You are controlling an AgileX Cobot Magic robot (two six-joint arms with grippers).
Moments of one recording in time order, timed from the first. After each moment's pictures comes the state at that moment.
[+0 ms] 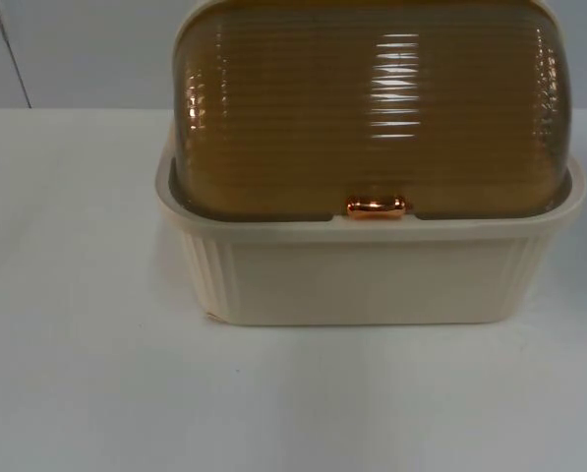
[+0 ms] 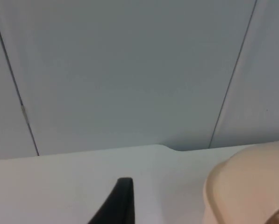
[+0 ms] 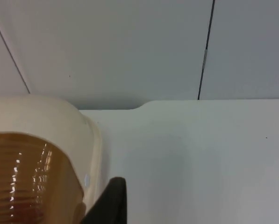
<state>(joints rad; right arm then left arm) 0.03 0.96 -1.00 -0.02 0.59 0.04 -0.05 1.16 -1.04 -0.47 0.37 0.41</state>
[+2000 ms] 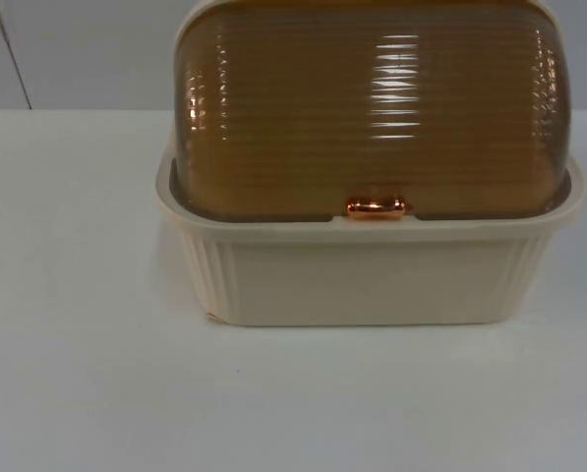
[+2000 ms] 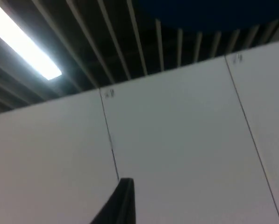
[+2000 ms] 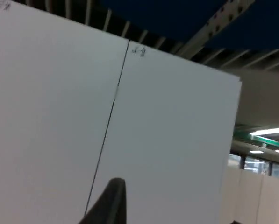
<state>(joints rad) -0.06 0.12 -1.14 -0.15 0.54 -0.21 -0.05 0.21 -1.04 -0.20 0.28 0.39</state>
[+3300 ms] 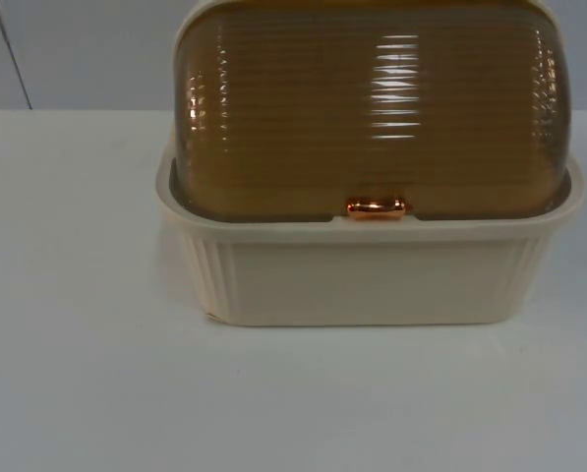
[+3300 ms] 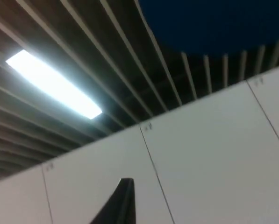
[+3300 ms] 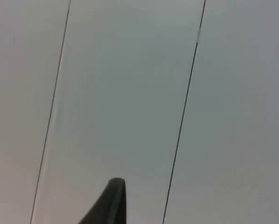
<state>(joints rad) 0.04 0.00 -1.15 0.06 0.88 -0.26 0.00 0.00 -1.20 -0.10 0.57 0.43</state>
